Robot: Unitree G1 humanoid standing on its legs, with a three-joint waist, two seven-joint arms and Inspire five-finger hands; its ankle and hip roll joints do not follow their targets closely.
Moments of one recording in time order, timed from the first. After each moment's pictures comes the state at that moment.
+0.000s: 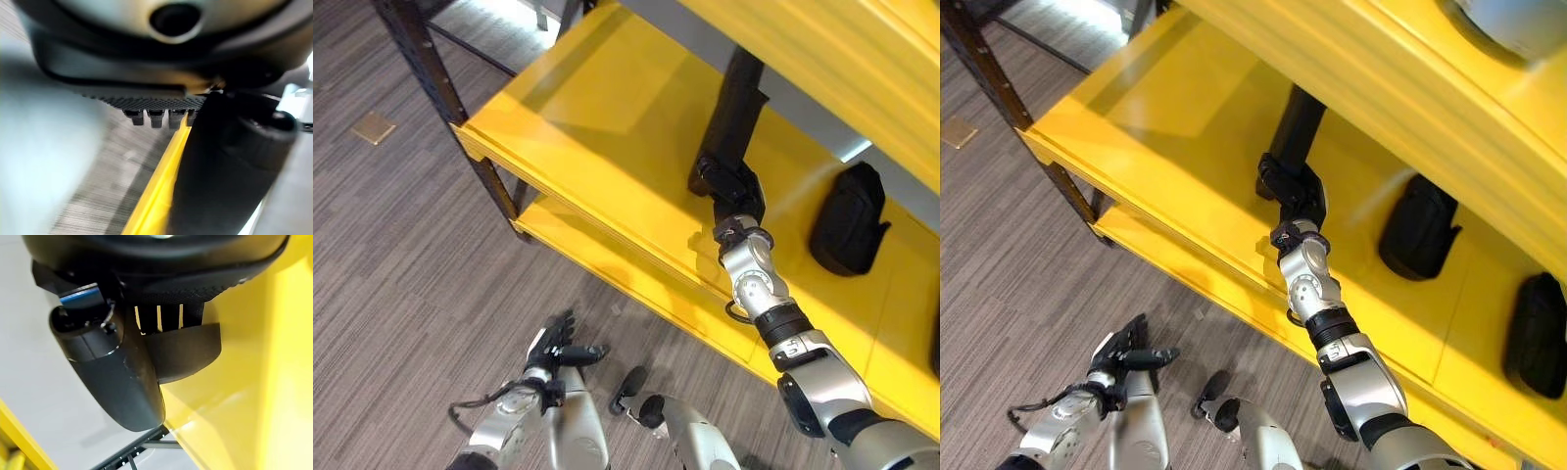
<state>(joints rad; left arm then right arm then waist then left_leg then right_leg) -0.02 0.55 -0.36 0.37 -0.62 0.00 0.17 -0.82 -0.19 0.22 0.69 0.97 -0.19 -0.33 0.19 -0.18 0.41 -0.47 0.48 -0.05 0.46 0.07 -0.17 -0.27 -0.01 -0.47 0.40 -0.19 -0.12</state>
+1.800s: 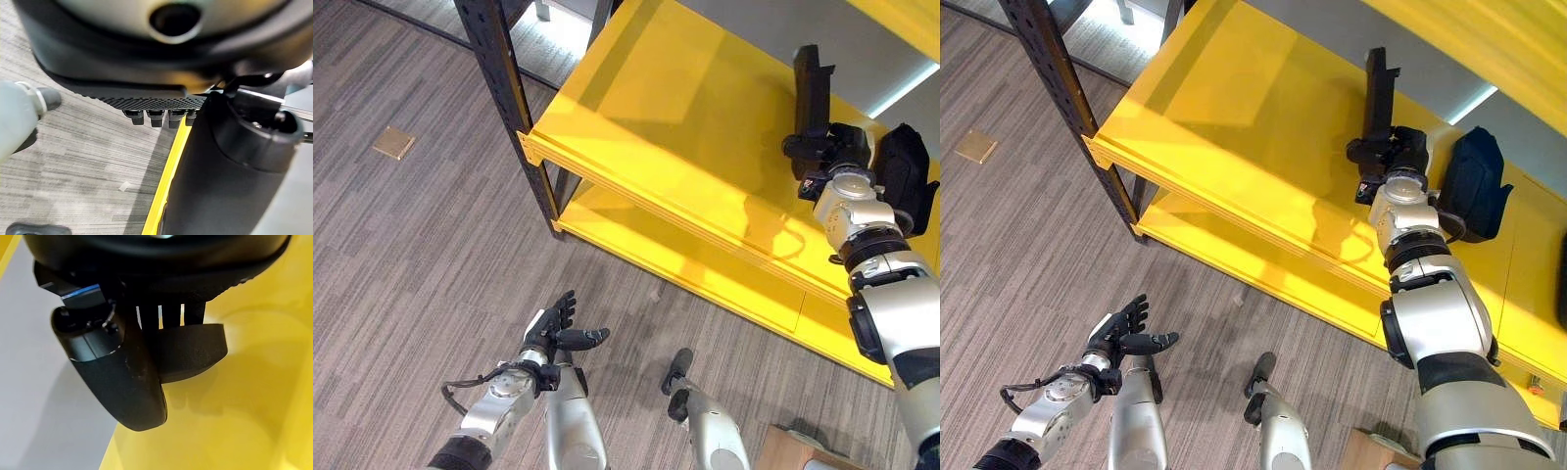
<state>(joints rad) -0.09 0.60 -0.39 0.34 -0.63 0.00 0.11 -1.25 -0.56 0.26 1.23 0.59 0.05 -0.35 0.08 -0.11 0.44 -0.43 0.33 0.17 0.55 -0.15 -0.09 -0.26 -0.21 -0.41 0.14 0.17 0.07</state>
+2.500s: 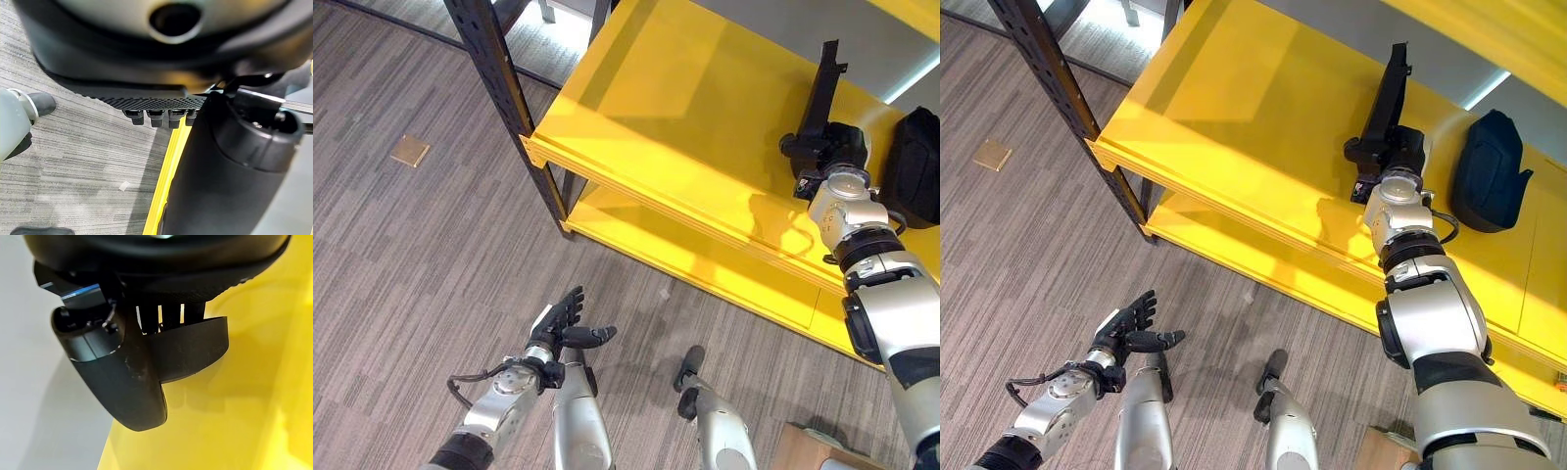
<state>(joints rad) -0.09 0.61 -0.41 0.31 -0.62 0.00 0.10 -1.25 -0.52 0.26 1.22 0.59 0.04 -0.38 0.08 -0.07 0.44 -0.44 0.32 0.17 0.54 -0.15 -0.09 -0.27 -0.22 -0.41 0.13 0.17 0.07</state>
